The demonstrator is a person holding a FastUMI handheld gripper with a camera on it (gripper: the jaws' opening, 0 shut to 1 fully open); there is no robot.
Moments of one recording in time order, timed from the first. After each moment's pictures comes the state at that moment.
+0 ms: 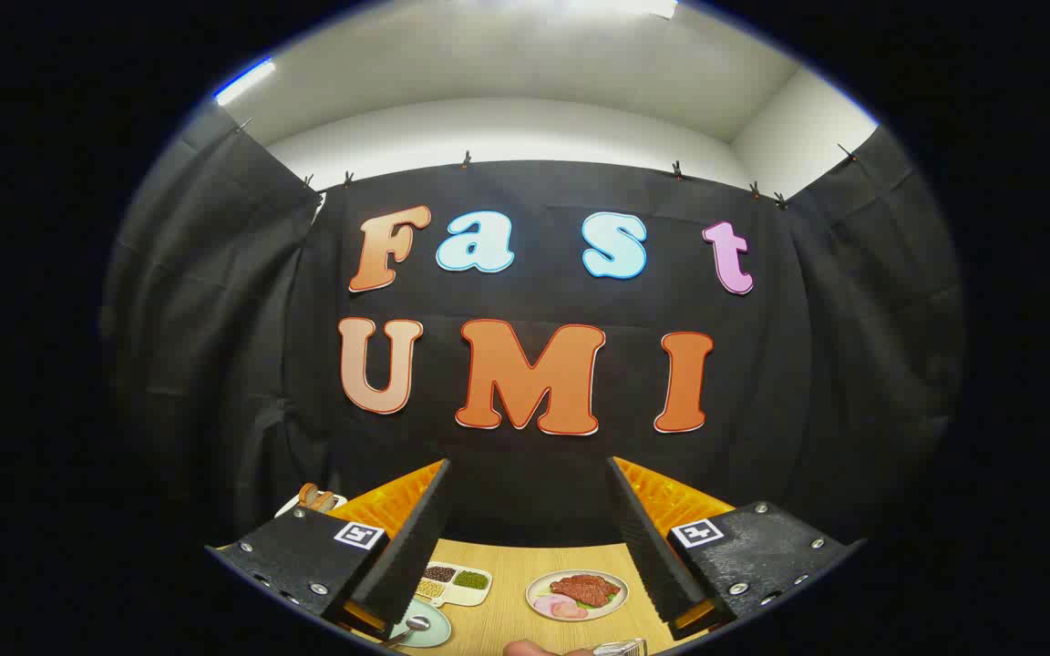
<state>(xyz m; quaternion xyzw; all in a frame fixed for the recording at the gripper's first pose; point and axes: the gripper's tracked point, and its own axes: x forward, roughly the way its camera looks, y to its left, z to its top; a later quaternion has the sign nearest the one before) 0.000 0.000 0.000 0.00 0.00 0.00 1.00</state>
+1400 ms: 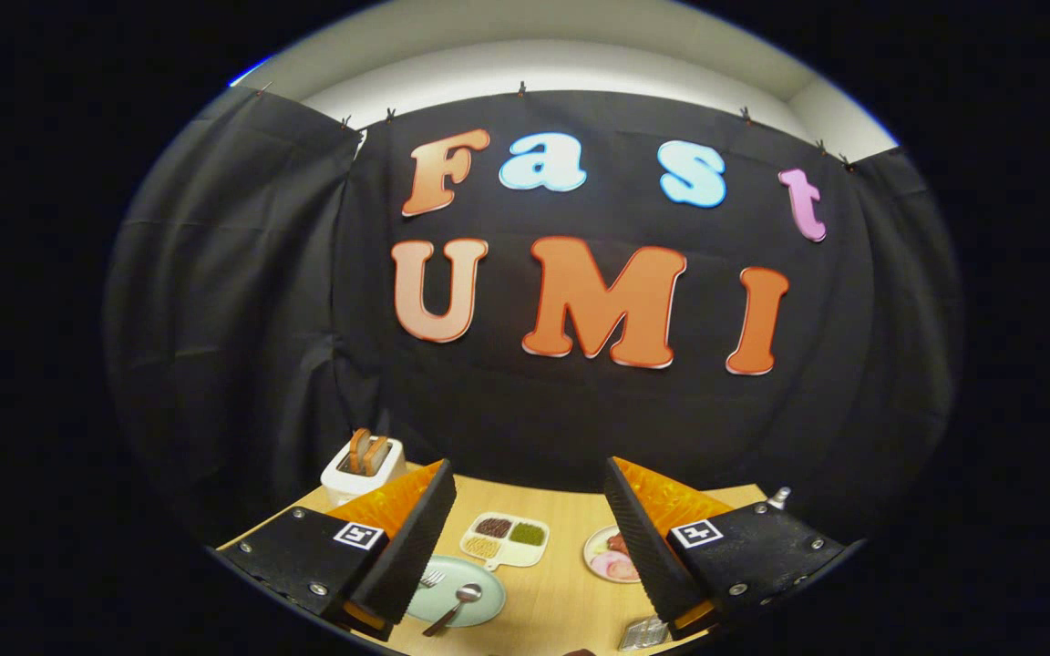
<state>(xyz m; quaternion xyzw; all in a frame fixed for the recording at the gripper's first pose) 0.013 0.105 -0.083 -0.01 0.17 0.09 0.98</state>
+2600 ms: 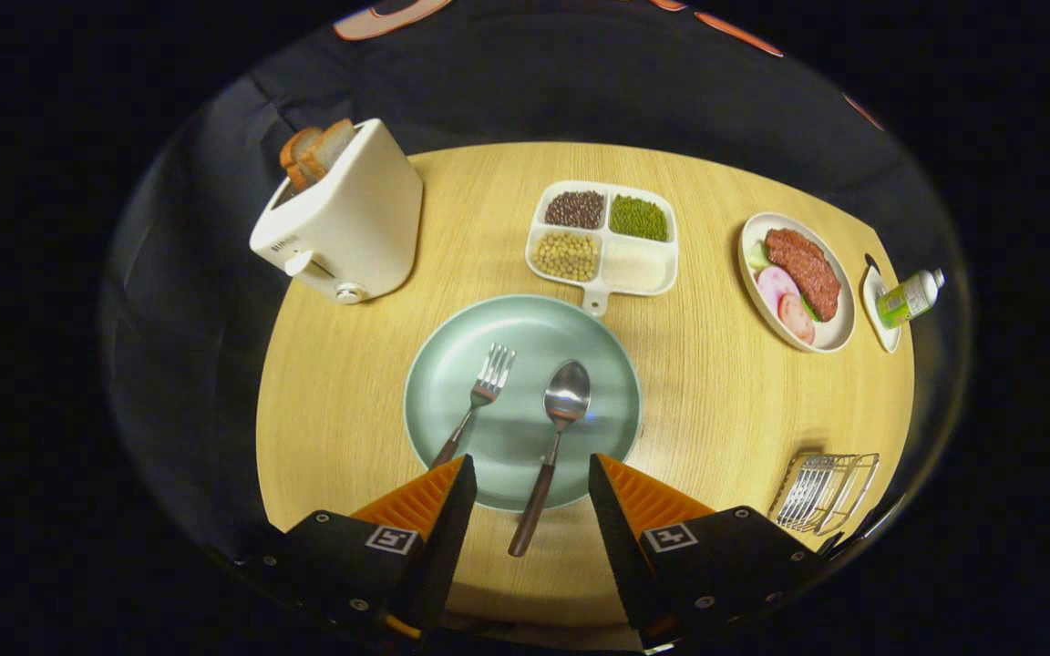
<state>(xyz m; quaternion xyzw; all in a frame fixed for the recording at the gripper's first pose) -0.054 0.187 -0.375 0.01 0.67 0.10 0.73</state>
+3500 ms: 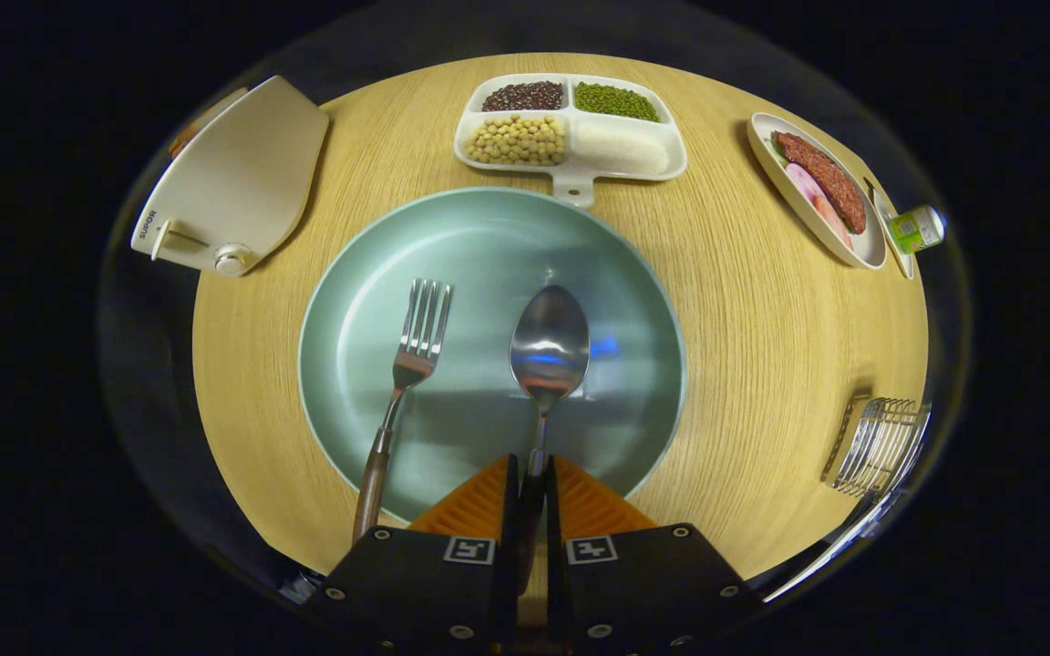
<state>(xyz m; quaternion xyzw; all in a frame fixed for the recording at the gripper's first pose) -0.078 0.188 -0.450 0.03 0.73 0.03 0.68</state>
